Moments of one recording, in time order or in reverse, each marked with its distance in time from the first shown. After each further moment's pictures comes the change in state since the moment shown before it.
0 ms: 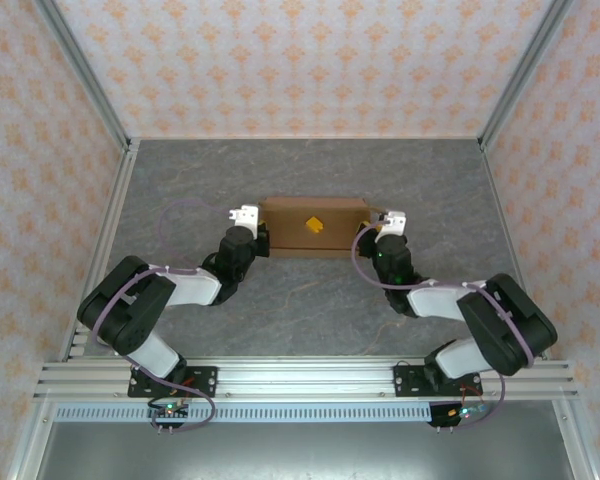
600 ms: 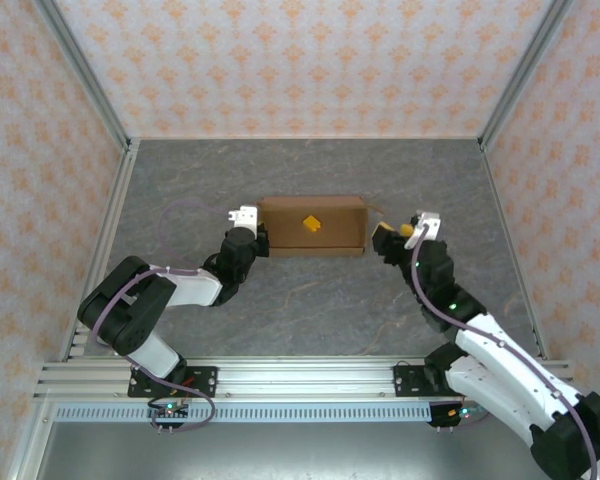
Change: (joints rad) left arm -0.013 0.000 0.000 -0.011 -0.053 -0.018; right arm 0.000 -0.651 0.176 -0.805 -0.071 0.045
